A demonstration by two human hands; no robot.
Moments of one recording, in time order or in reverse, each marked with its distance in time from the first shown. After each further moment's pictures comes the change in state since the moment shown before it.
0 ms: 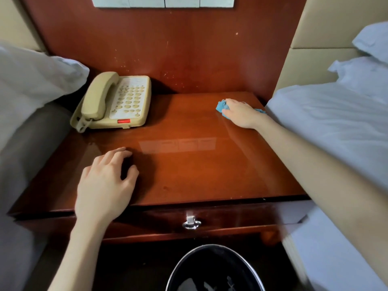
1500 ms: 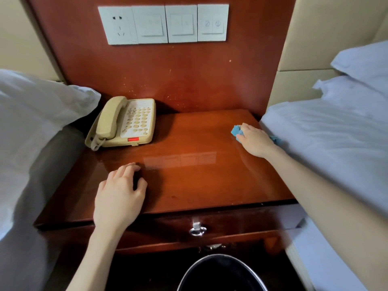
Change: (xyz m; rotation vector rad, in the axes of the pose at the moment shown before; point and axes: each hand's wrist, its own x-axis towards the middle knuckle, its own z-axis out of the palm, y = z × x) left_hand 0.001 0.001 -0.002 0.003 -0.017 -0.001; right_hand -0.053 0.020 0.008 -0.065 0.099 0.135
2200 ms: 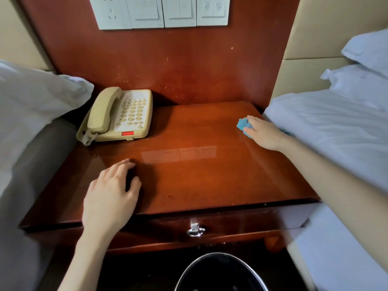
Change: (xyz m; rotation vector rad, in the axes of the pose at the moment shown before) left_hand -0.002 -0.001 -0.002 -0.004 -0.032 -0.010; right_hand 0.004 0.022 -0.008 0.102 -0.061 -0.051
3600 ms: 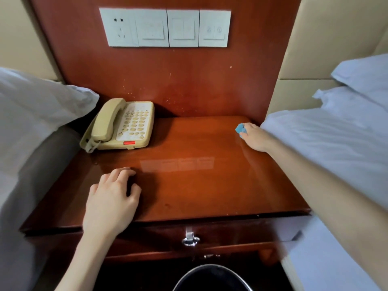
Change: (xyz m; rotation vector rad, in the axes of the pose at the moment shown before) left_hand 0.003 0.003 0.002 0.031 0.053 0.016; right_hand 0.041 0.006 -0.003 0.011 0.036 0.114
